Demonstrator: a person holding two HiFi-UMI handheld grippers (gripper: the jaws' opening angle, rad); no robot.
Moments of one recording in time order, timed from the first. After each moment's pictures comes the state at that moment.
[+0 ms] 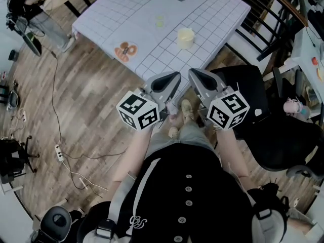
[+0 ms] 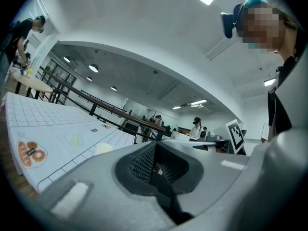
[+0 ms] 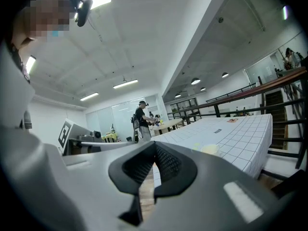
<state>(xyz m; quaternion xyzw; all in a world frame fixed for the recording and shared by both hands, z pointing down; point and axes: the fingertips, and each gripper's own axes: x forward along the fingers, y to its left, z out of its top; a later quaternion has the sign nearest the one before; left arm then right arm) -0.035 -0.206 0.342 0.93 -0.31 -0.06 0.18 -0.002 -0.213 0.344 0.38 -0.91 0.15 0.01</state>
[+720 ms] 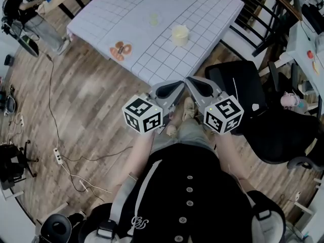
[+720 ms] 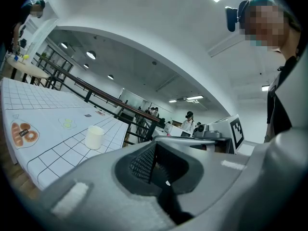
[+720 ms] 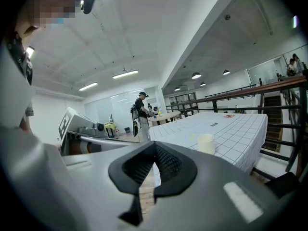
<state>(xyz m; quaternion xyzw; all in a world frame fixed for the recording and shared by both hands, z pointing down) -0.008 -0.172 0.374 0.94 -0.27 -0.02 0.22 0.000 -0.180 0.374 0.38 -0.91 0.15 0.07</state>
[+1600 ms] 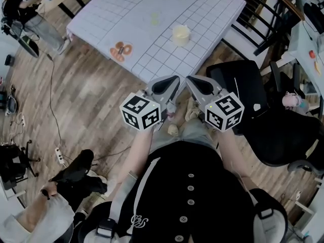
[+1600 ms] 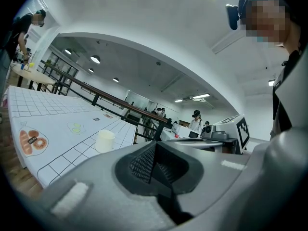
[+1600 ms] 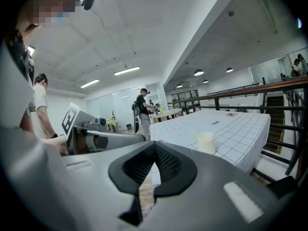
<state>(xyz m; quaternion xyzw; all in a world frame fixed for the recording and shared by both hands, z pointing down) -0.026 -0.201 0.380 0.93 -0.30 -0.01 0.22 -0.001 -0.195 0.384 0.37 -0.91 0.15 0.09</state>
